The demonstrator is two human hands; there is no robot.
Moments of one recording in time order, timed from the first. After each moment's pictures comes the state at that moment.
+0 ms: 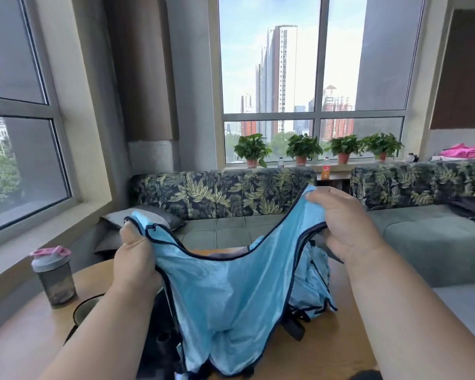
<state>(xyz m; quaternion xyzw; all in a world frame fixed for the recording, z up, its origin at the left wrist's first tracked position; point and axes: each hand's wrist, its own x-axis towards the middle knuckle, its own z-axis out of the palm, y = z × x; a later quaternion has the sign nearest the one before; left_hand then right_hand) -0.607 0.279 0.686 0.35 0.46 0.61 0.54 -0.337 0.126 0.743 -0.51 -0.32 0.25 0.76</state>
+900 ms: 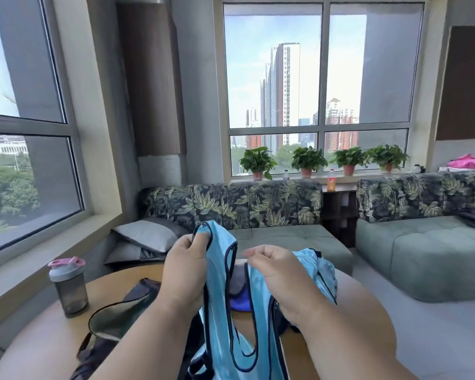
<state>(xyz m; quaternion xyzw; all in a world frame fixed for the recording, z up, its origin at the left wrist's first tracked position) -0.577 0.218 0.701 0.50 0.34 0.55 0.58 -0.433 0.134 0.685 -0.61 -0.44 0.28 0.60</state>
